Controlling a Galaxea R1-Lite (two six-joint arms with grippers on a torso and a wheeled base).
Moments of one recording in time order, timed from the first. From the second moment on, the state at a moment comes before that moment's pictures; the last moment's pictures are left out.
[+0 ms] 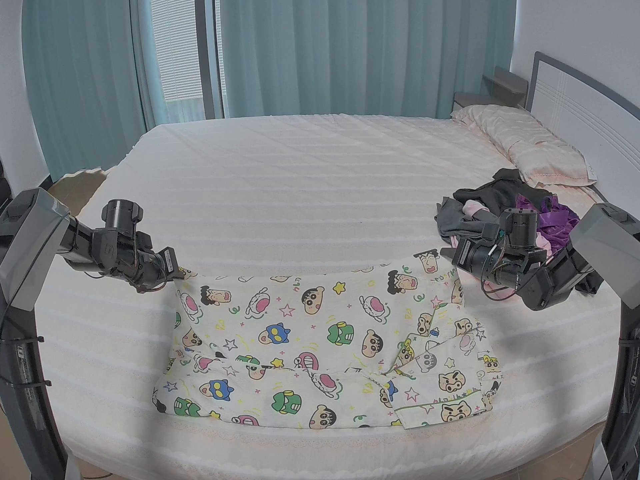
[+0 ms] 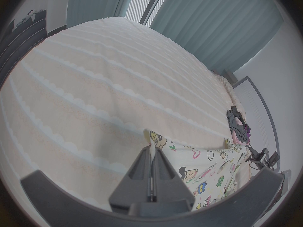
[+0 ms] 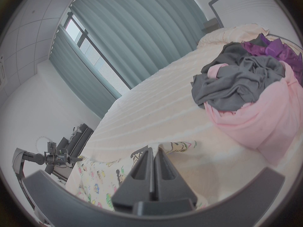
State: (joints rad) left arm 0.08 2.28 -1.42 -0.04 -0.33 -0.35; right arm 0.14 2.30 -1.13 -0.81 0.30 0.50
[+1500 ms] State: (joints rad) left arm 0.11 2.09 -0.93 -0.06 -0.42 -0.21; right arm 0.16 2.11 -0.45 -0.91 0.41 0.39
